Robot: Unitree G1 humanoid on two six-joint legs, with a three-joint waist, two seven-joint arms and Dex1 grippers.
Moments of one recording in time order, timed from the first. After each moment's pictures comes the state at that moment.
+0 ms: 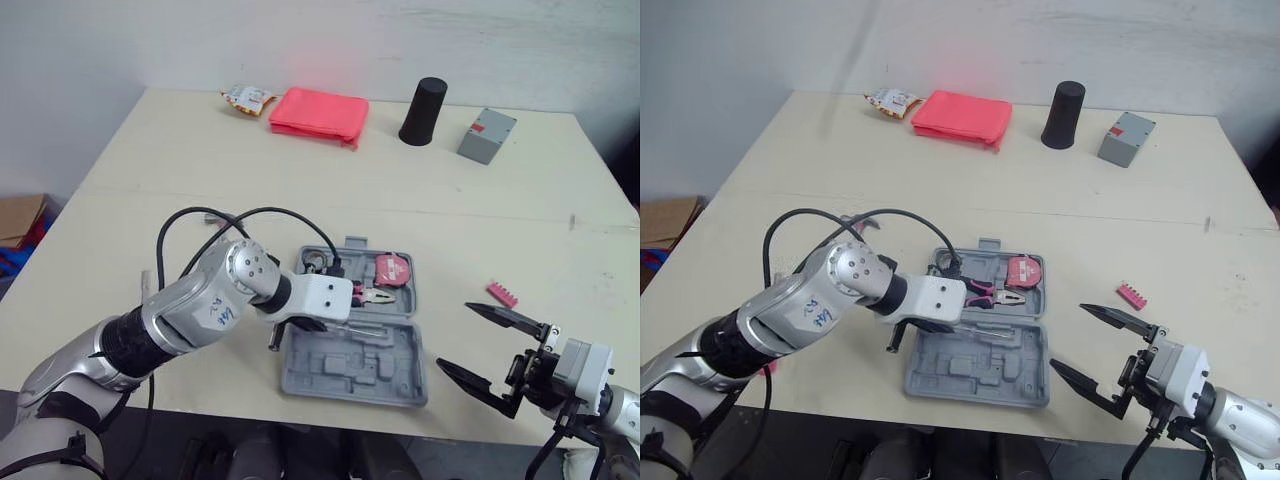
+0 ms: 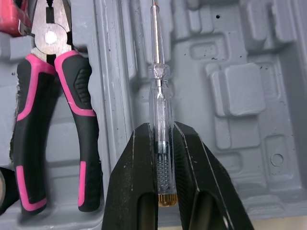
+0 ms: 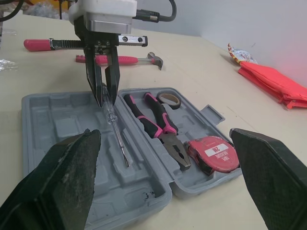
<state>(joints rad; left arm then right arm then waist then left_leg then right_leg) -0.86 0.74 -0.73 -0.46 0.00 0.90 -1.07 0.41 -0.62 -0.33 -0.45 0.54 -0.22 1.04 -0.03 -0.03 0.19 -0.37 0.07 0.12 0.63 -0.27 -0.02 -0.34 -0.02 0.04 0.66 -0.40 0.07</state>
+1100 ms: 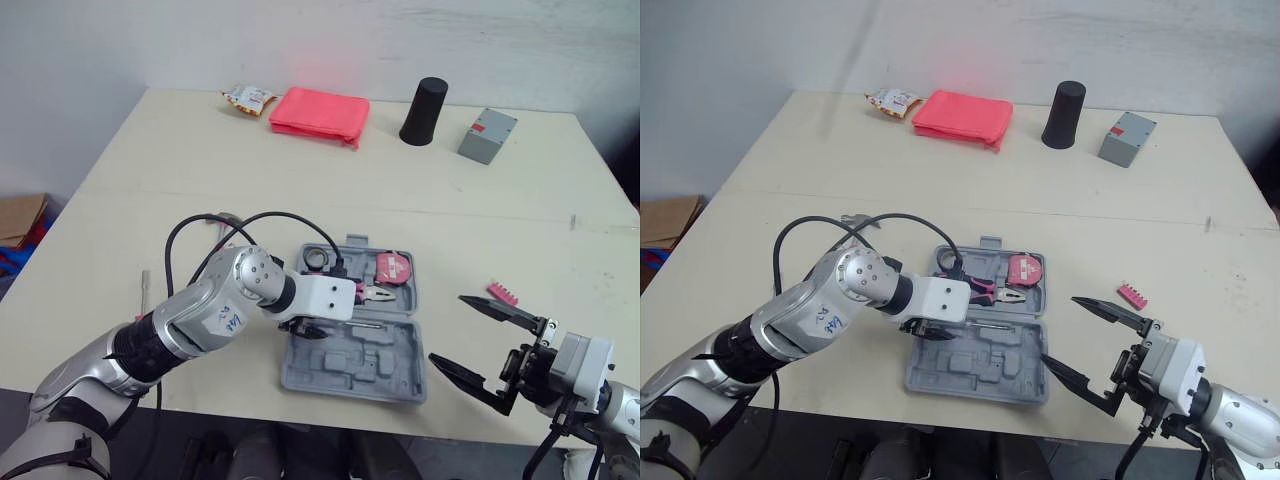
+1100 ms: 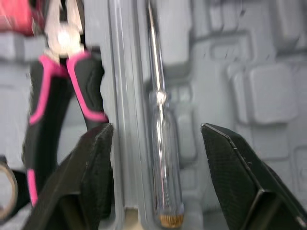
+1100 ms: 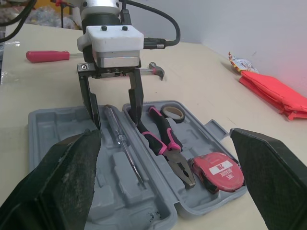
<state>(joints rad) -0.81 0.70 -0.68 -0.46 0.07 0.80 -1.04 0.41 -0.63 -0.33 -0.58 0.55 -0.13 0.97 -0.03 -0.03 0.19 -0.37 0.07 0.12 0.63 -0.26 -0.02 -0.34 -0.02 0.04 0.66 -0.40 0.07</state>
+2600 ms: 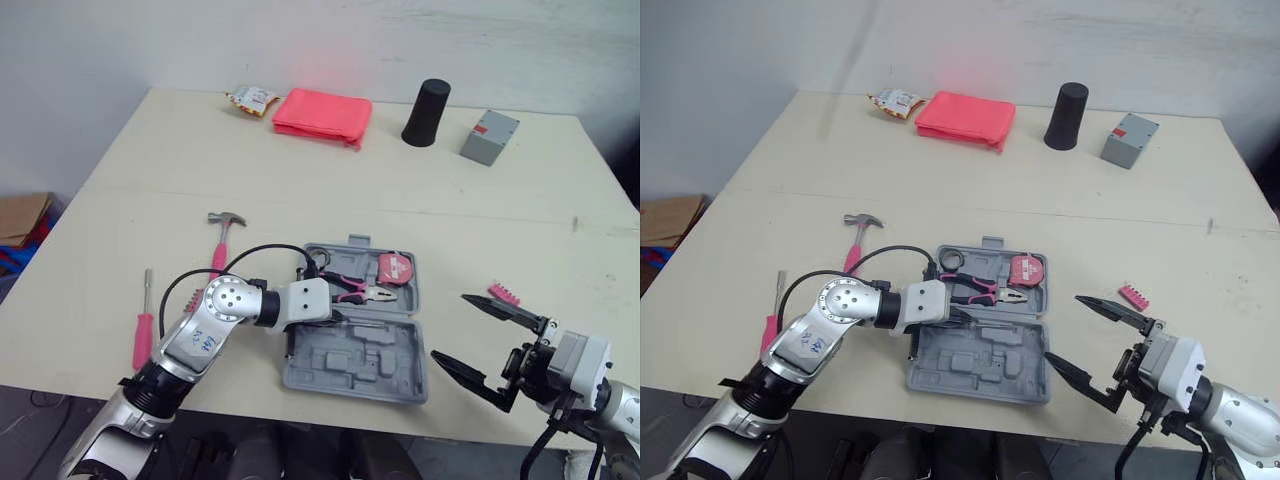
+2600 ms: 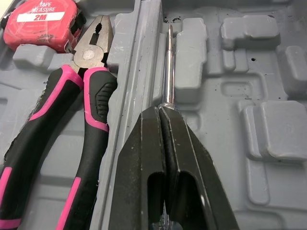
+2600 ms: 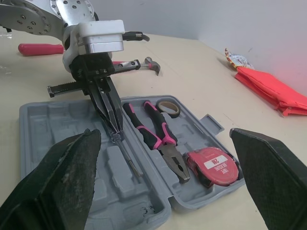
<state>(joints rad) -0.46 0.53 -0.40 -0.18 -0.01 0.29 -0.95 0.41 -0.63 -0.33 -0.54 0.53 -0.15 0.97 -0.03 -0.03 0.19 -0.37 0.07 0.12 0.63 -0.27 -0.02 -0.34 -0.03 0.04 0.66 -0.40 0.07</state>
